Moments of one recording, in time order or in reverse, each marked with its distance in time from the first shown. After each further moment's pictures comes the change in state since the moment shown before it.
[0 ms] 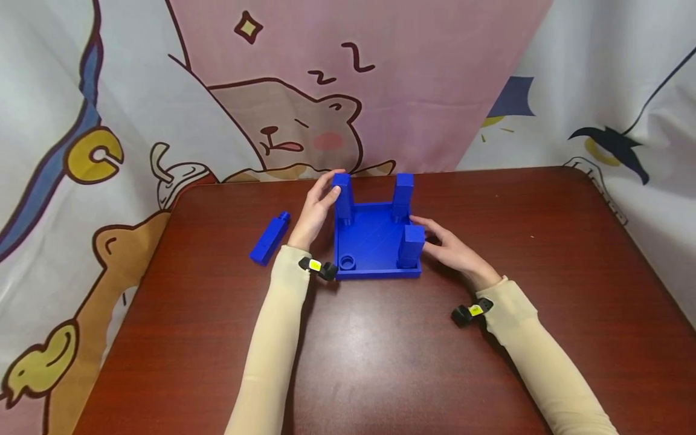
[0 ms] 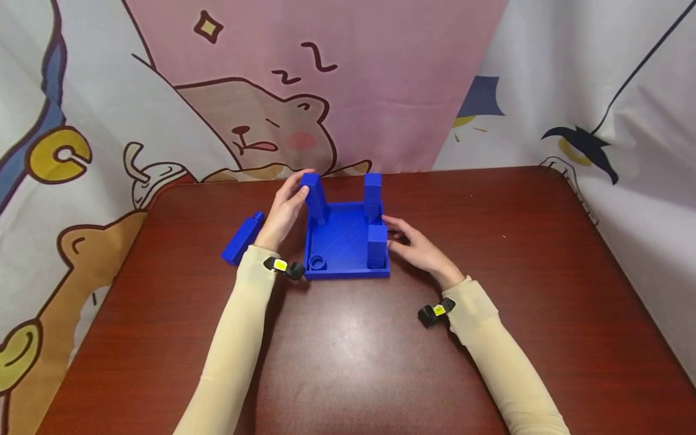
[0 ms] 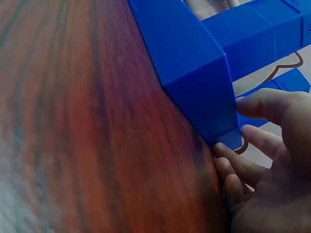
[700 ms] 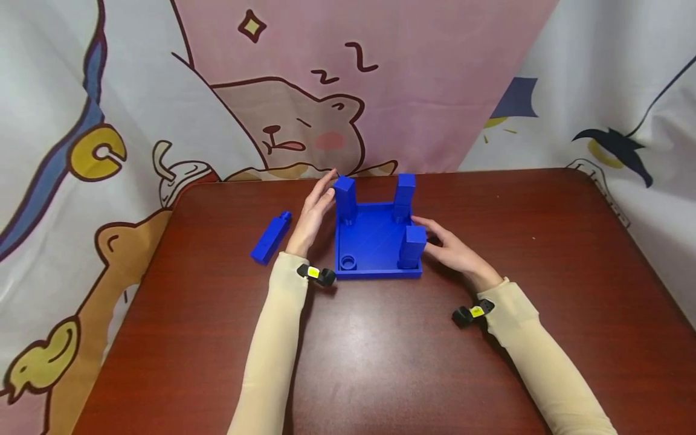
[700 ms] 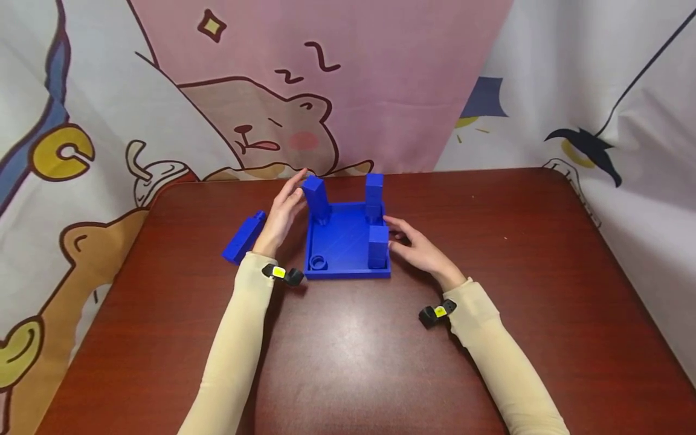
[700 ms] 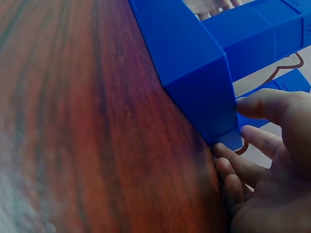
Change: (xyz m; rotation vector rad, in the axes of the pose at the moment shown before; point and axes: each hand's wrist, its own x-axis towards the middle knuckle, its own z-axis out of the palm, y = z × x) left_hand -0.012 0.003 -0.005 -0.011 0.014 -0.051; right_hand -0.005 -0.036 -0.001 -0.015 -0.022 -0.007
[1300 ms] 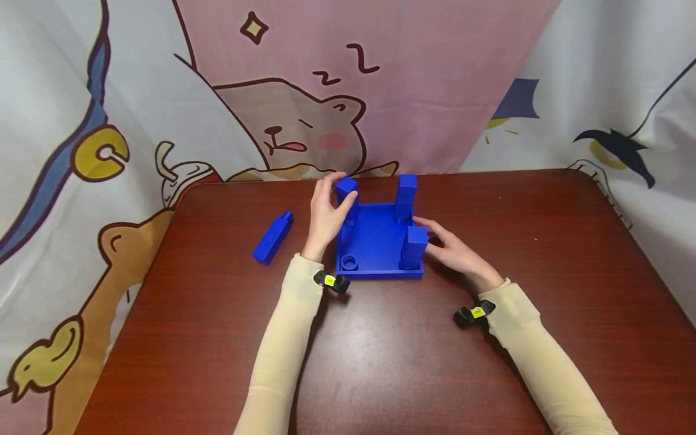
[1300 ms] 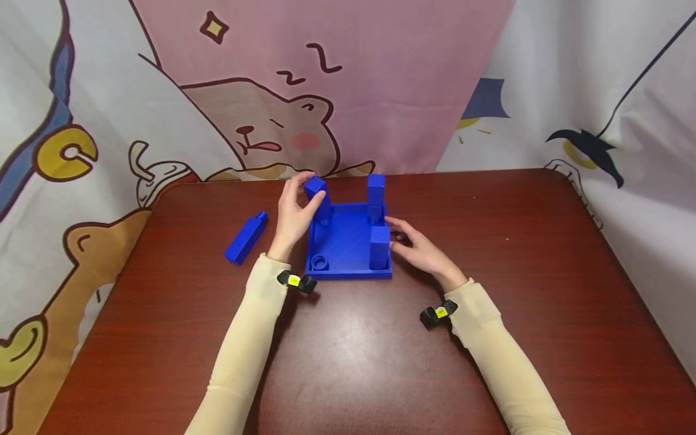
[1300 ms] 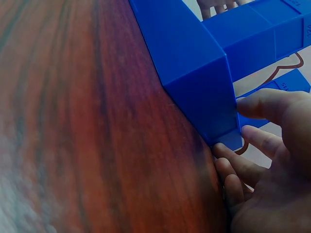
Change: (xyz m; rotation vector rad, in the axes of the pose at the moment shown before) left_hand 0.006 -0.008 0.026 0.552 0.276 0.255; right_hand 0.000 0.002 0.000 0.023 -0.004 0.000
